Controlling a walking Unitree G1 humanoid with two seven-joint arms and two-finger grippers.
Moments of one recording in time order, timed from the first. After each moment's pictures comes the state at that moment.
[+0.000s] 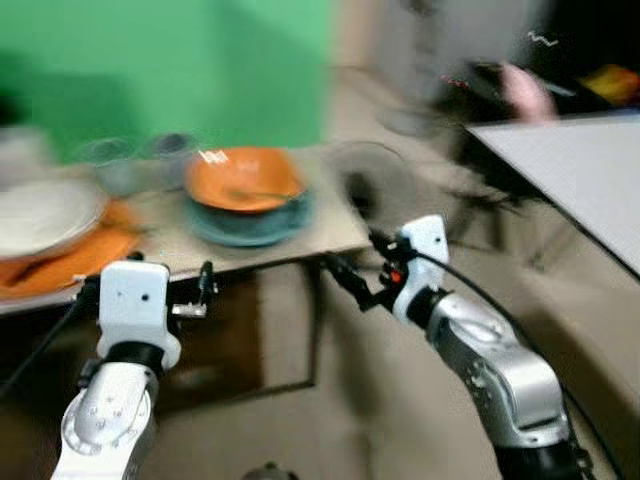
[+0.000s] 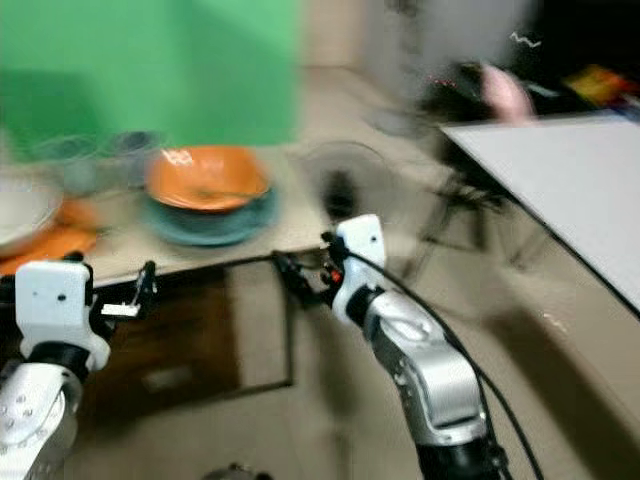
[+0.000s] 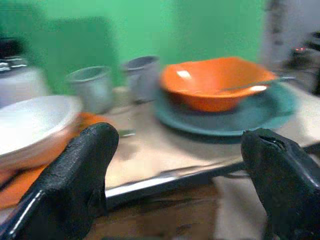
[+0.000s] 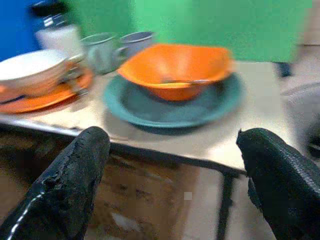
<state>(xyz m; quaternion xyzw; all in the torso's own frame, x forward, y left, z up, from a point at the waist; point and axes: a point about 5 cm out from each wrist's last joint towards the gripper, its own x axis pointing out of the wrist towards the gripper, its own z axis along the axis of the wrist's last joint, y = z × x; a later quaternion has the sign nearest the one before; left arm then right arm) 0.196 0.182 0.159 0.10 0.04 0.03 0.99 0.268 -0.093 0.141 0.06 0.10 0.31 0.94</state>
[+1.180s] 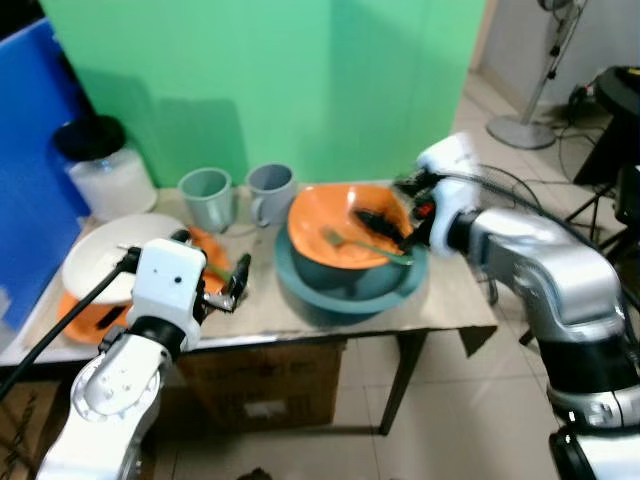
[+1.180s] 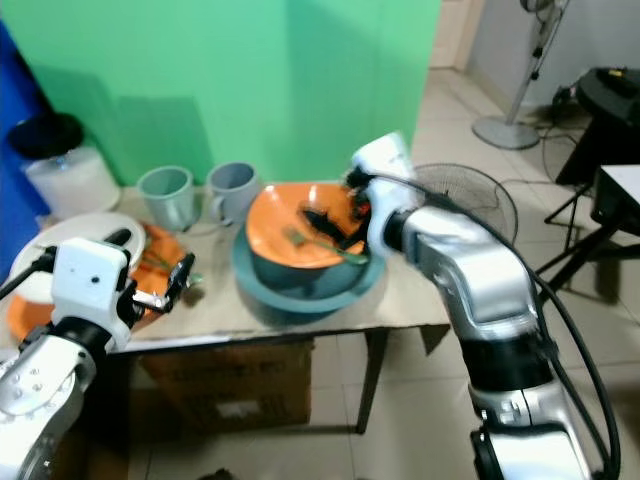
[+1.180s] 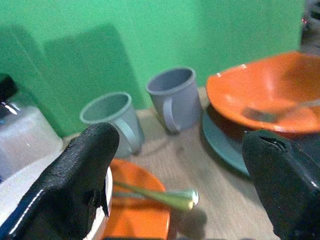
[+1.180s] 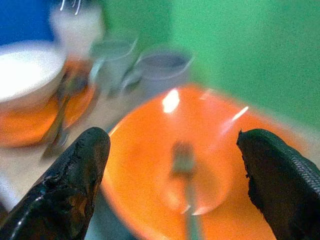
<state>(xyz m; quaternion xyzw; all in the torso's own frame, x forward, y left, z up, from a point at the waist) 0.214 0.169 0.169 0.14 0.04 -0.12 0.98 0.321 -0.121 0.196 -0.07 0.18 0.37 0.91</state>
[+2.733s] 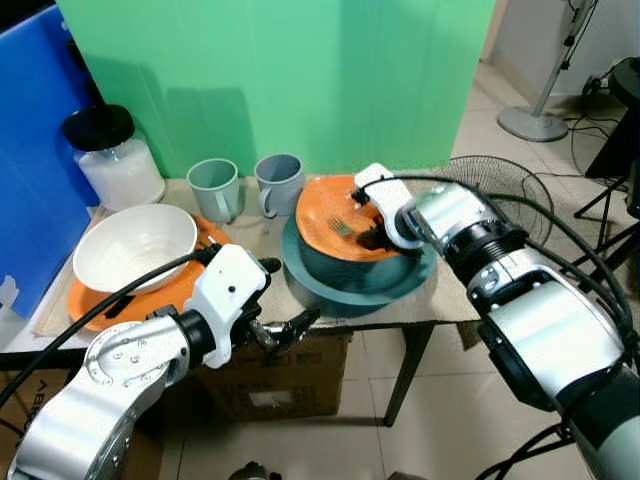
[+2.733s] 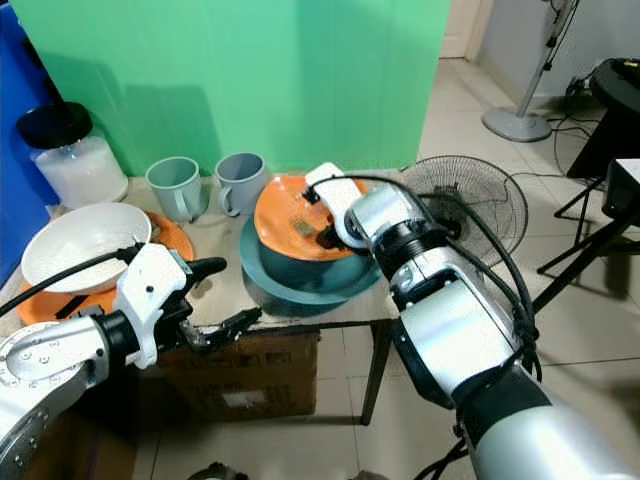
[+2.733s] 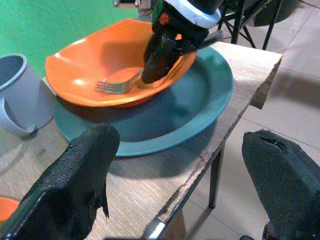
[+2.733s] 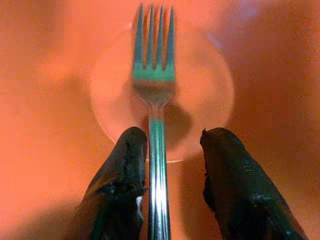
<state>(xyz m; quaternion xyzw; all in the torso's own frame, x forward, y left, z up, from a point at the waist) 0.214 0.138 0.172 0.14 0.11 -0.39 0.90 0.384 -0.095 0.150 -0.23 0.39 0.28 0.85</state>
